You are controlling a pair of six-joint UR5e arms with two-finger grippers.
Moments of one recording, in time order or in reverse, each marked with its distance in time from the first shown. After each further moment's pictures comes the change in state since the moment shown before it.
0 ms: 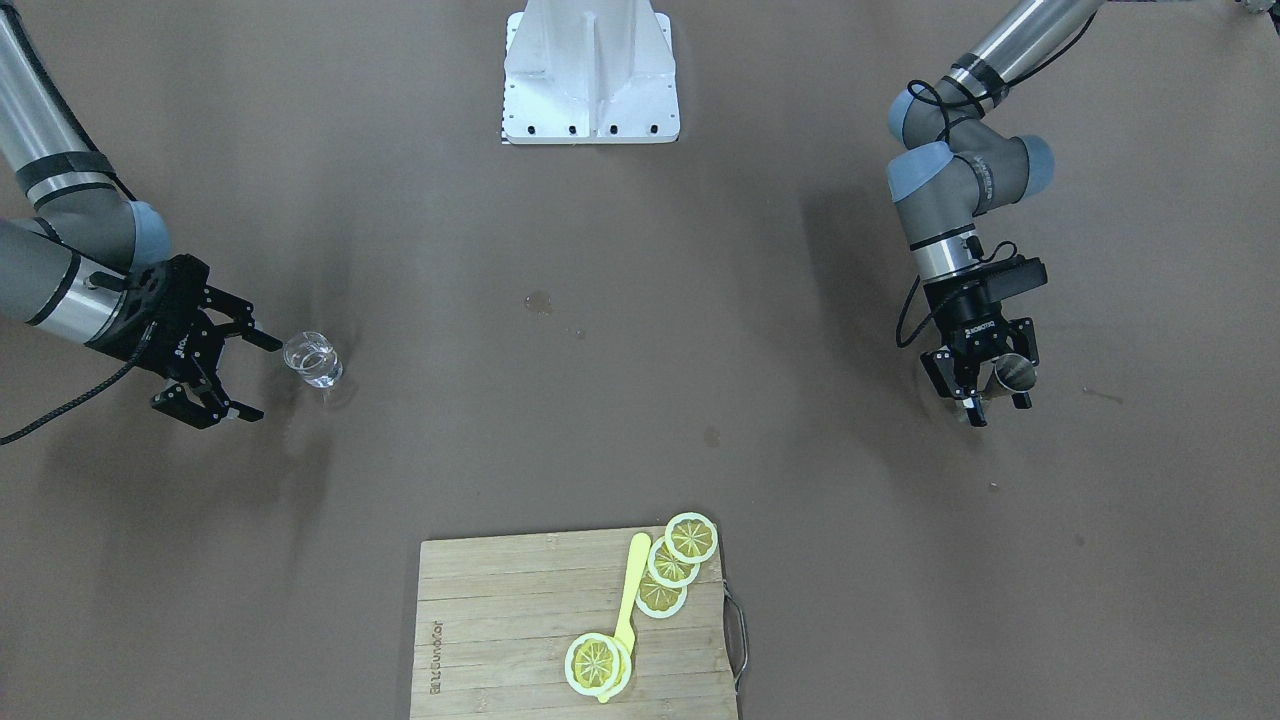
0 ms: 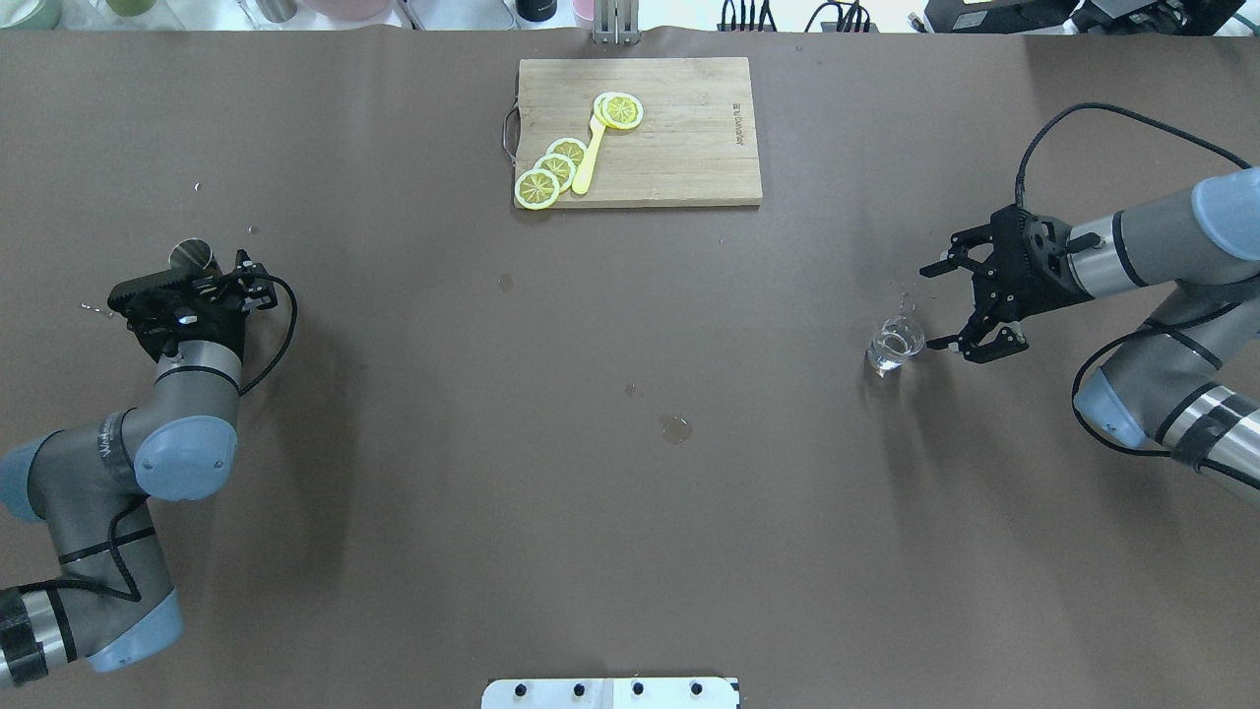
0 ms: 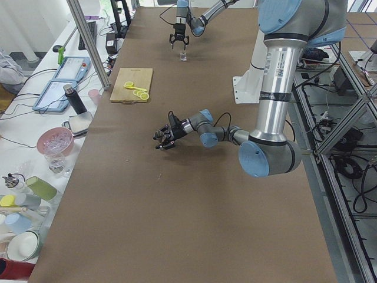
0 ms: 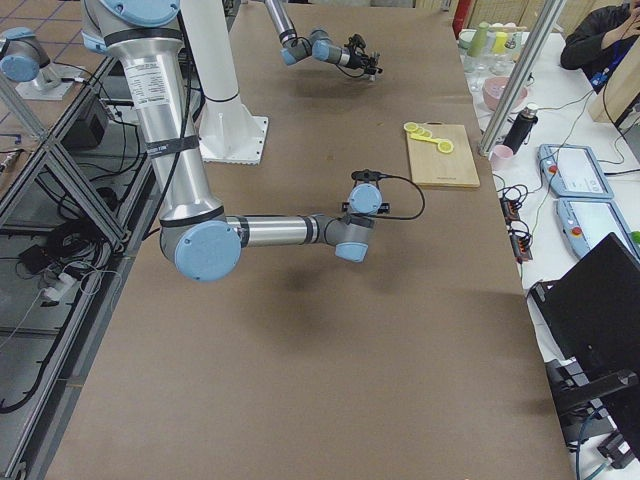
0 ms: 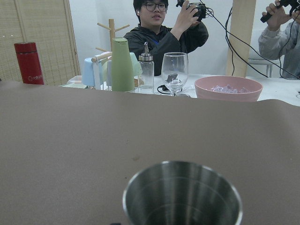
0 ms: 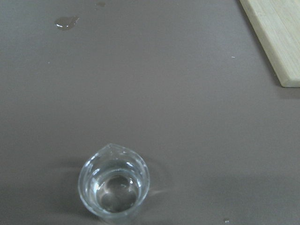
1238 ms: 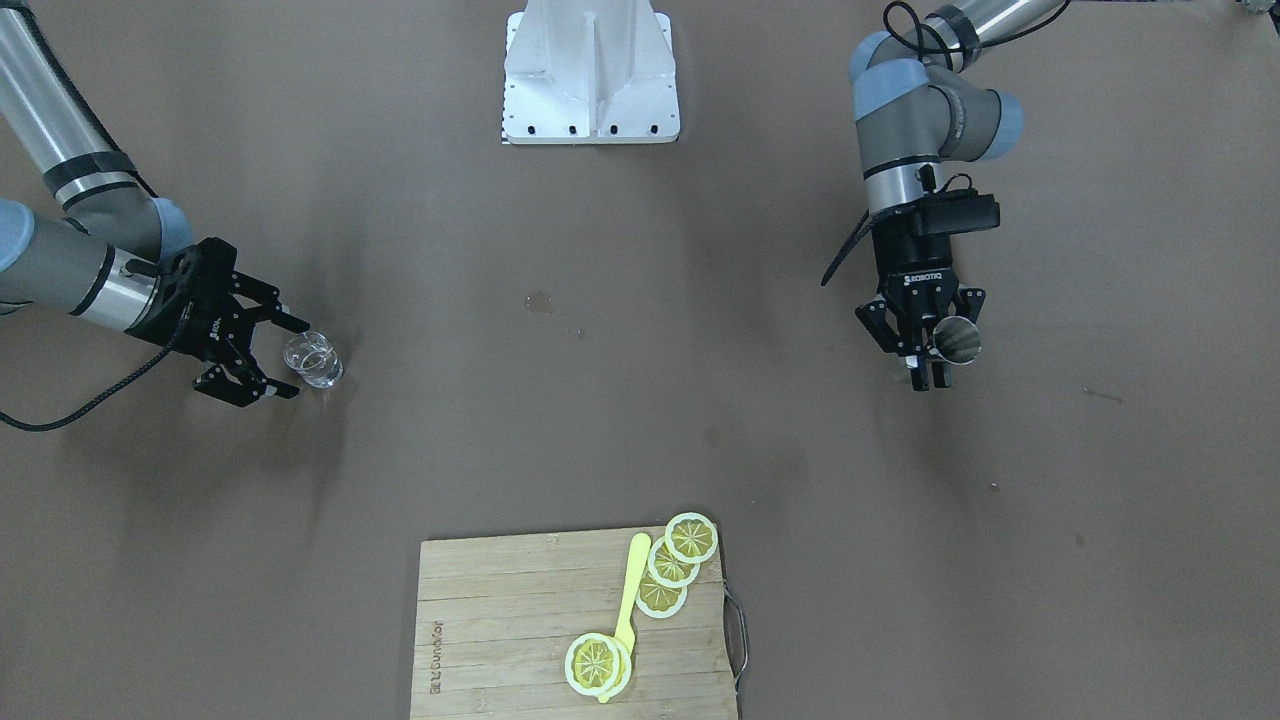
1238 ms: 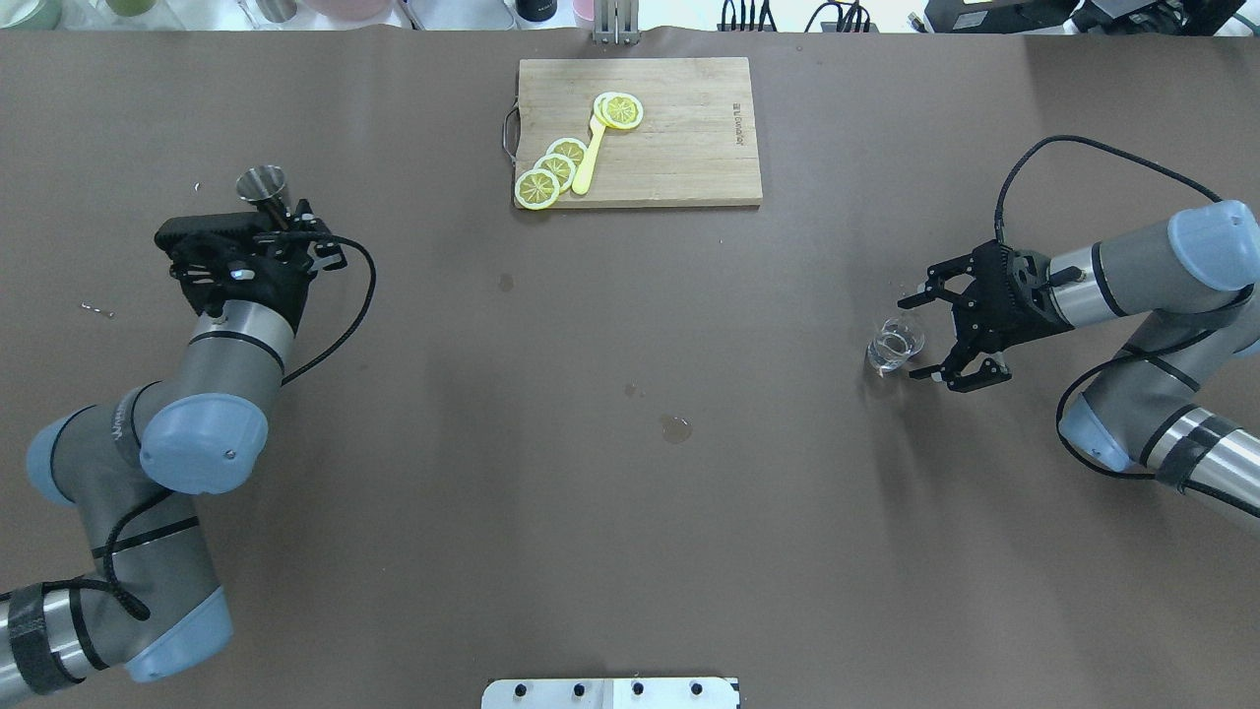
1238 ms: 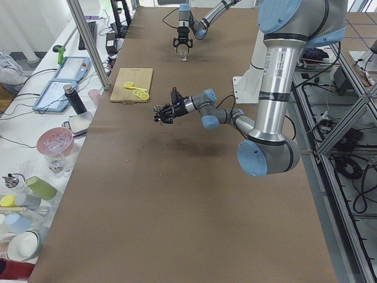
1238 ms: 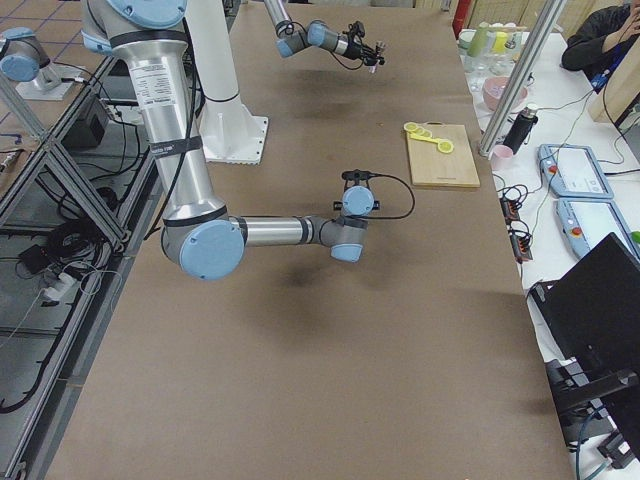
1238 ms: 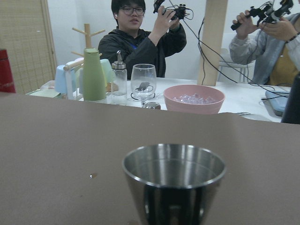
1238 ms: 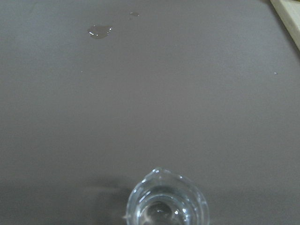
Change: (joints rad) left arm 0.006 -0.093 -0.253 0.003 -0.022 0.352; right arm -0.052 -0.002 -0.024 0.088 0.008 0.012
